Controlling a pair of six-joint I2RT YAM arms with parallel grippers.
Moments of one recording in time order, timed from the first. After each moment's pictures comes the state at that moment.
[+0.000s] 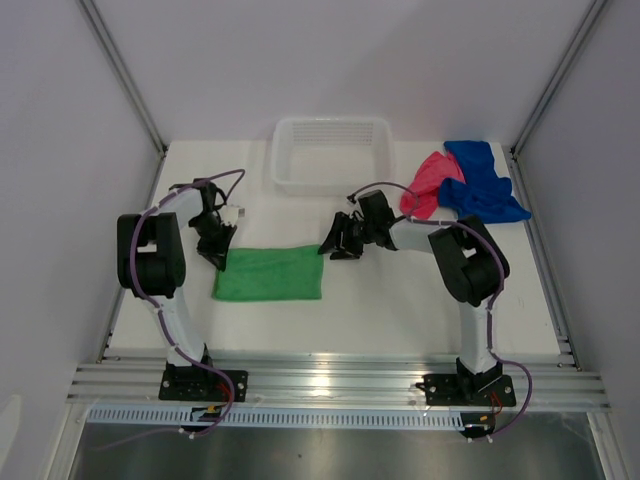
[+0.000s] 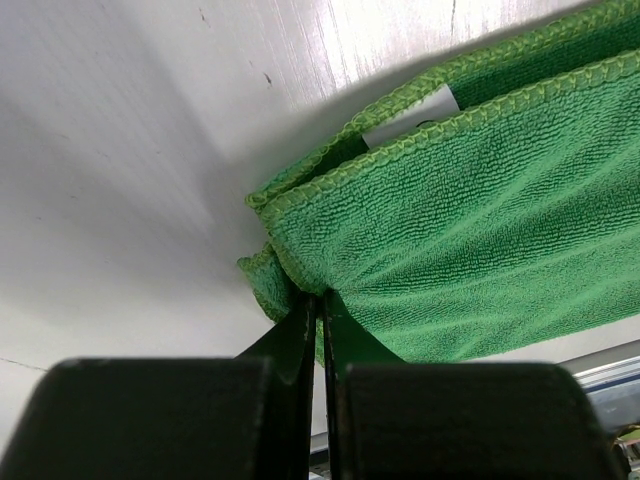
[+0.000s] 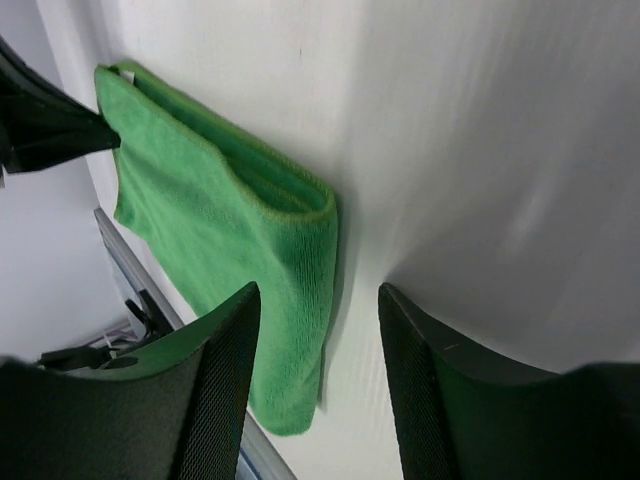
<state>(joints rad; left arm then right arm) 0.05 1.95 1.33 -0.99 0.17 0.34 0.52 2.03 1.19 0.06 -0.55 0.74</state>
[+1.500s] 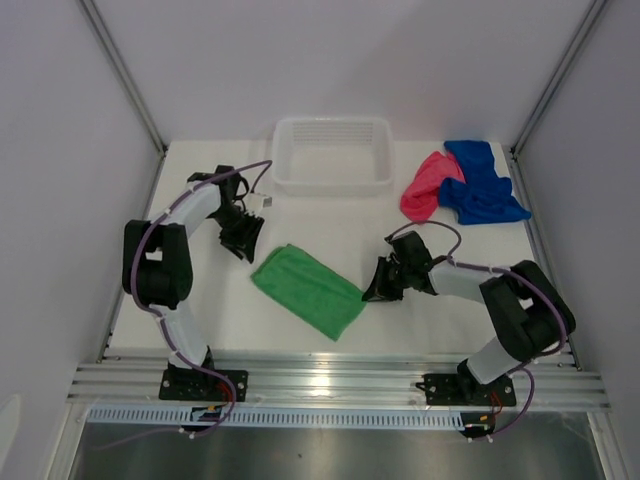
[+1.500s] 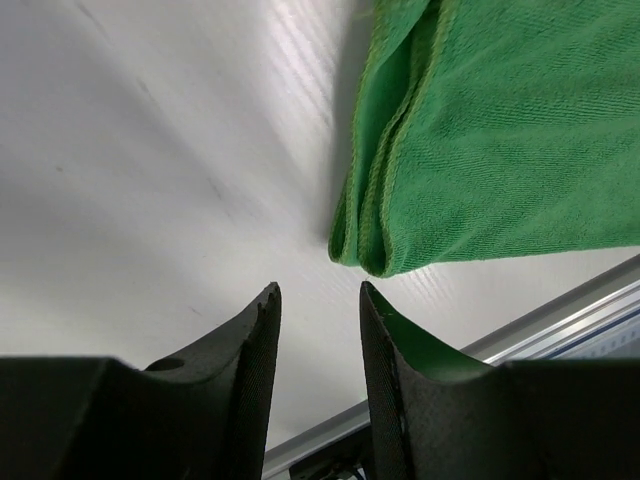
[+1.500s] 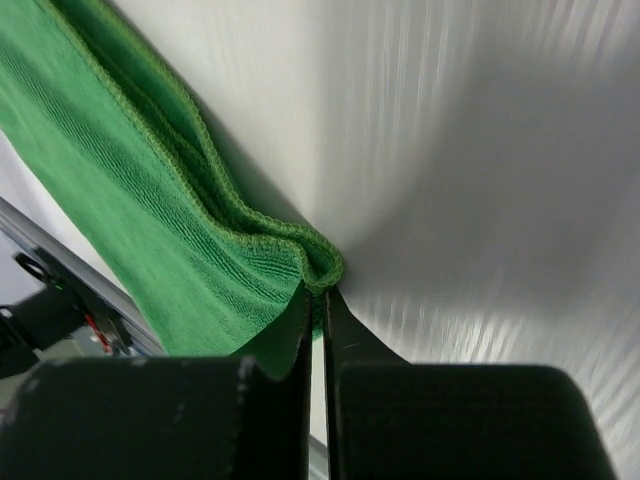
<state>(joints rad) -0.11 1.86 1.40 -1.05 0.30 0.34 0.49 1.62 0.71 -0.09 -0.44 0.70</state>
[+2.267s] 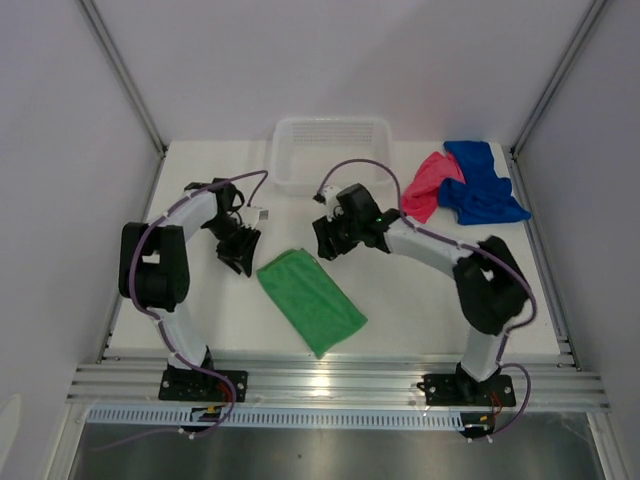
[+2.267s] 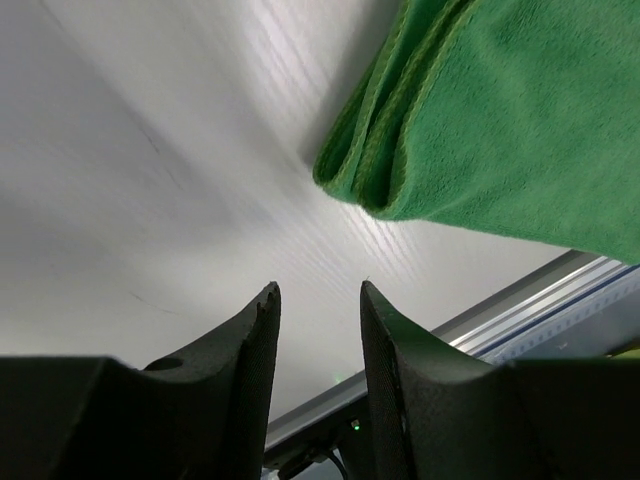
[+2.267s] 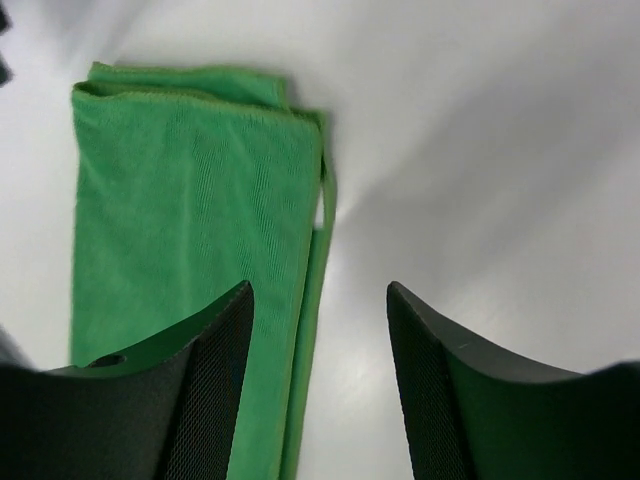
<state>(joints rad) -0.10 1.85 1.31 -1.07 0.35 0.34 0.70 1.76 1.25 -0.29 -0.21 0.12</state>
